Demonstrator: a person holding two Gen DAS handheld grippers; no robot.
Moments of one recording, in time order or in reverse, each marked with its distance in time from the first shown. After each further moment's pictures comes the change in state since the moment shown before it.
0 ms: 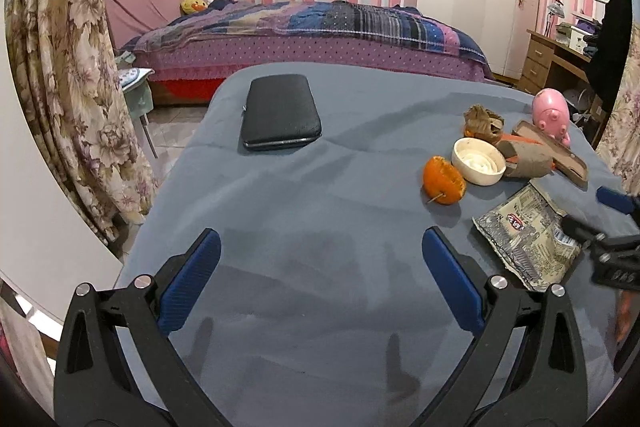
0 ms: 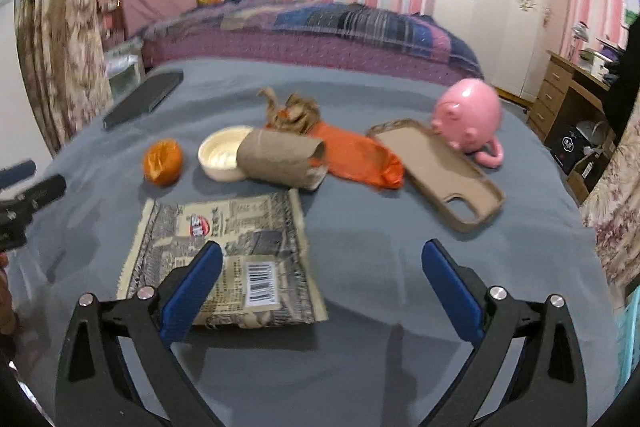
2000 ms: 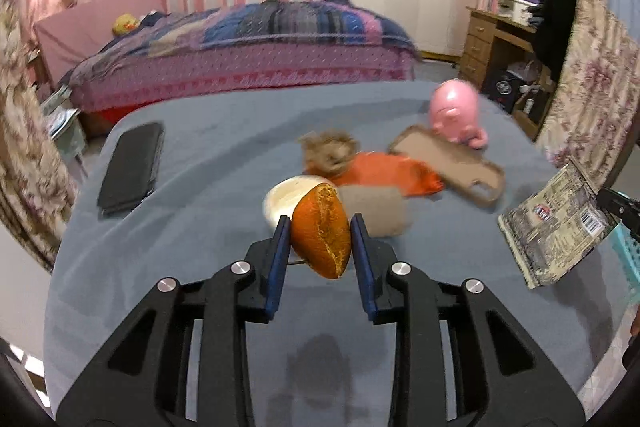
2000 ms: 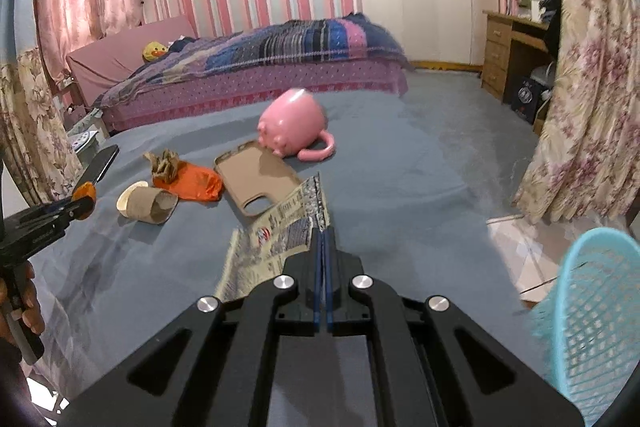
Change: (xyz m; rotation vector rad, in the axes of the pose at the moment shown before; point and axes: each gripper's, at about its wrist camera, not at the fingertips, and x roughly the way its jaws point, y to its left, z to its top) left arm -0.011 -0.161 0.048 0.145 0.005 -0.175; right arm -0.101 -0.191 -0.035 0.282 -0.136 -0.065
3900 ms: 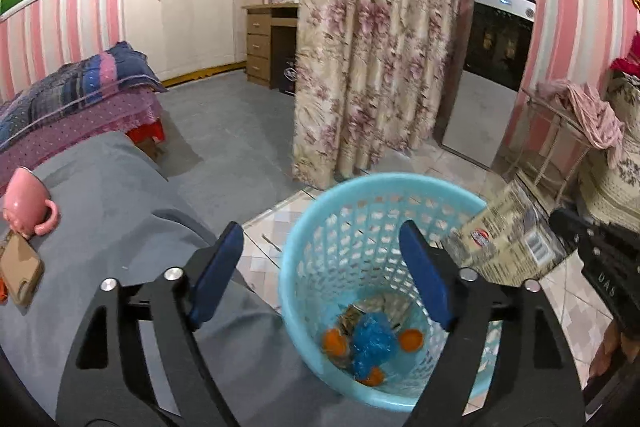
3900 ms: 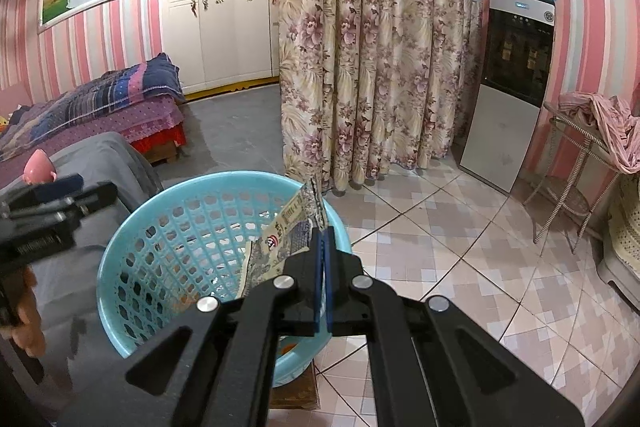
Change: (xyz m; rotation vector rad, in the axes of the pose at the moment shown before) left arm -0.008 -0.427 -0.024 0.367 -0.064 -0.552; right arm -0.157 -0.282 -0.099 0.291 -0.086 -0.576
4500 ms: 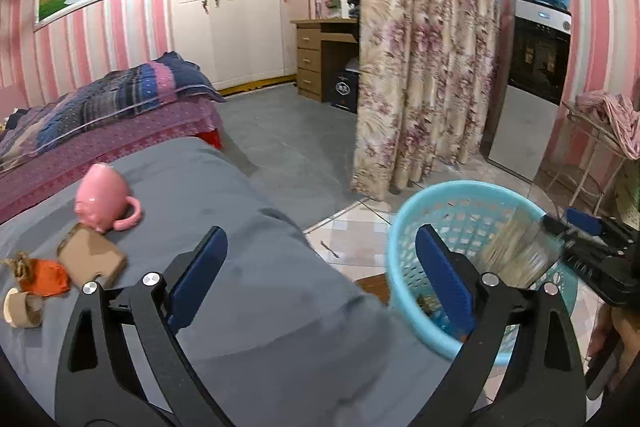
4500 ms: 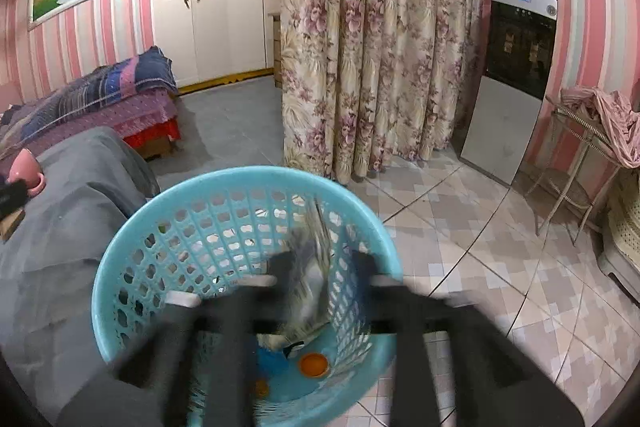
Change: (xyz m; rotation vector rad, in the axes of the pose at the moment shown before) left arm -0.051 0.060 -0.008 -0.029 -0.045 0.160; right arm 0.032 0.037 0.000 0.018 0.030 -0.026
